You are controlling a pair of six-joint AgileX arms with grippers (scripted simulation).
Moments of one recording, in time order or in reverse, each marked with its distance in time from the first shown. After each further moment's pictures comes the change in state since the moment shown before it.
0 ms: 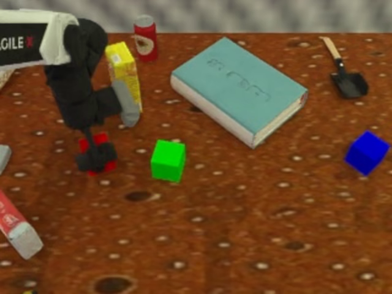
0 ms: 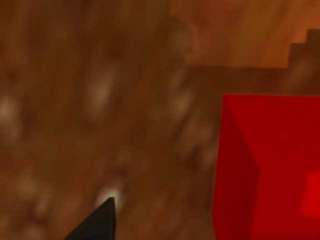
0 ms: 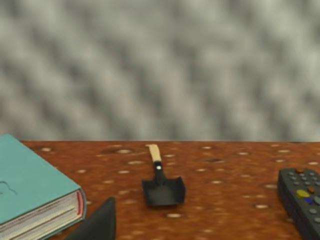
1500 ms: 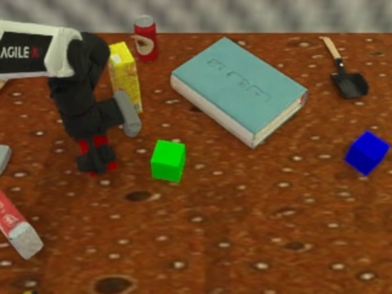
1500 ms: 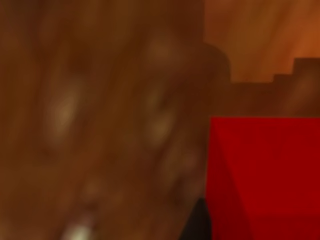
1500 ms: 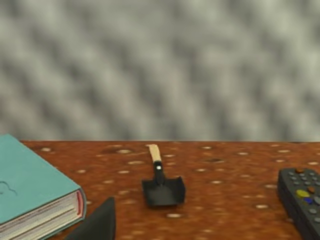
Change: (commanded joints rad) left arm 0.000 0.044 -0.052 0.088 0.000 0.001; right arm 0.000 0.000 0.000 0.000 0.000 0.000
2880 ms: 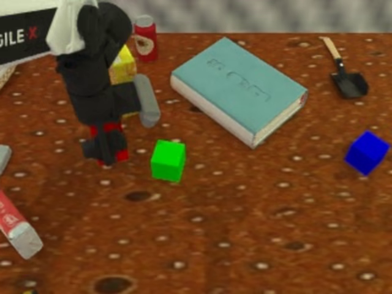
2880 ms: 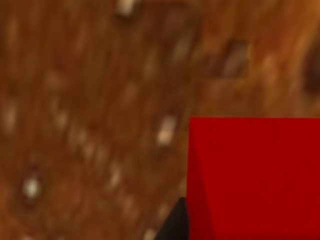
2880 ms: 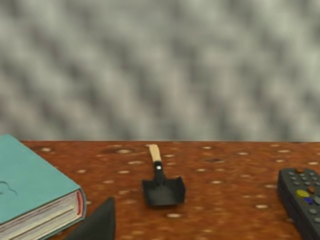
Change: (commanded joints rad) left arm -0.116 -0.230 0.005 -0.230 0.009 -0.005; right arm 0.000 0.000 0.000 0.000 0.000 0.000
